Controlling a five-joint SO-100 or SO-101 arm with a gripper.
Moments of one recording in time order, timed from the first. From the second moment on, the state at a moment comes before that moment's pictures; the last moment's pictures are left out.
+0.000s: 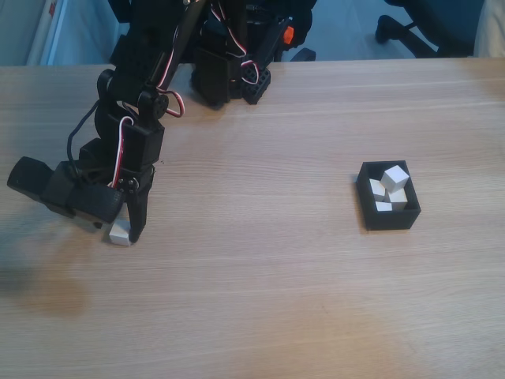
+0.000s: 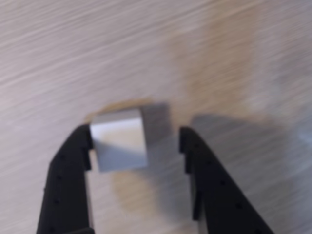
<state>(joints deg) 31.9 88.2 114.2 25.5 -99.3</state>
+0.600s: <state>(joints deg) 30.6 89.9 115.2 27.2 -99.6</state>
